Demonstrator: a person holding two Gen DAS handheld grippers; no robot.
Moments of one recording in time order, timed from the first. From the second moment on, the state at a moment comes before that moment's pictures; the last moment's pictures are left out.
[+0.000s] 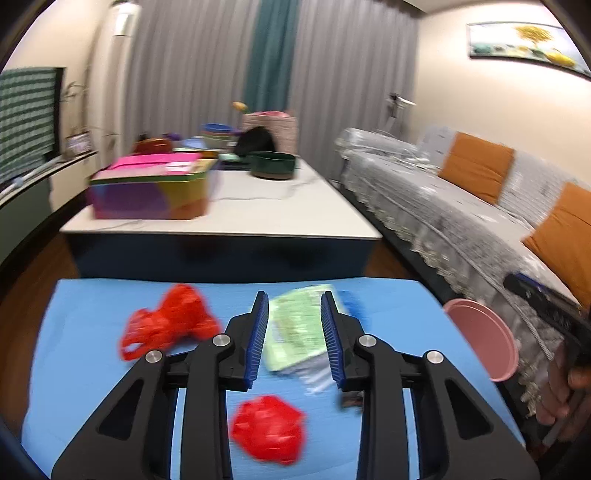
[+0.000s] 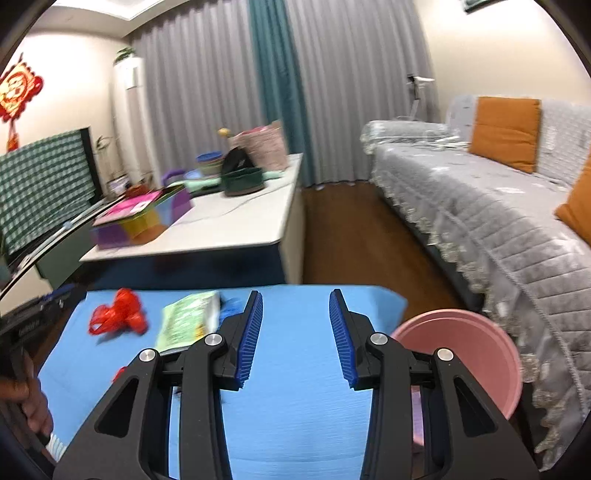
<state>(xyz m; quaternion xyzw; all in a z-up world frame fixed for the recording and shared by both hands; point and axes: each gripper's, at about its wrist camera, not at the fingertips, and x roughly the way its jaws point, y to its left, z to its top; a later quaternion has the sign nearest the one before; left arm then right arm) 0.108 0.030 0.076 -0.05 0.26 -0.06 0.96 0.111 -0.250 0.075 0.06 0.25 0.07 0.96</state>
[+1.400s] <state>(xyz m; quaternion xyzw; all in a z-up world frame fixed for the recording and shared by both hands) 0.179 0.149 -0.021 -0.12 0.35 0.08 0.92 0.165 -0.123 -0.043 -0.04 0.42 0.21 0.88</state>
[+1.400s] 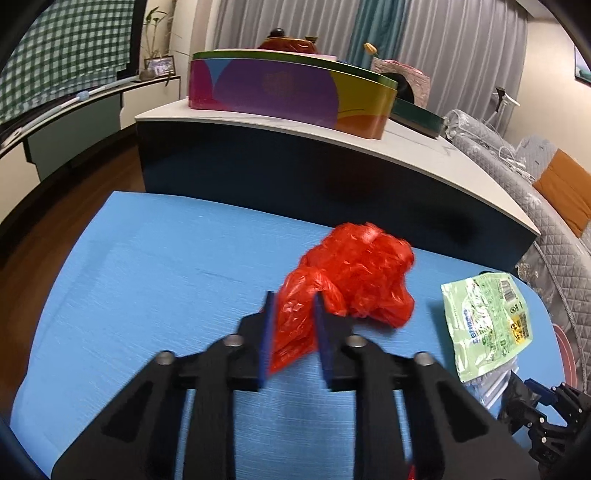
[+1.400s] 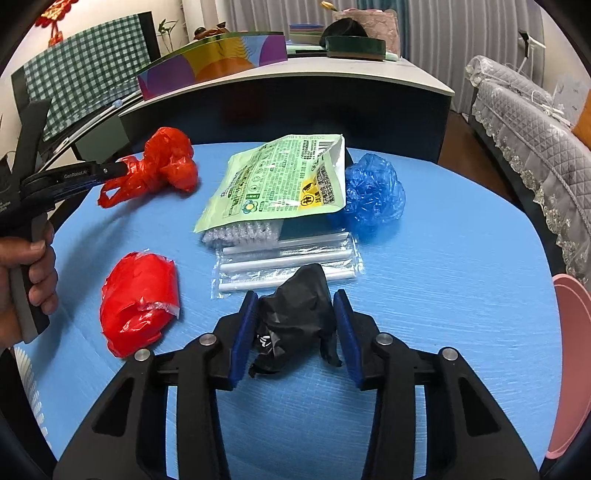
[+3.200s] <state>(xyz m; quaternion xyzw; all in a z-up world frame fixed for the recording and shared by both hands) 0.099 0.032 0.054 -0.04 0.26 -0.04 0.96 0.111 -0.250 0.065 0.03 0.28 0.03 0.96</state>
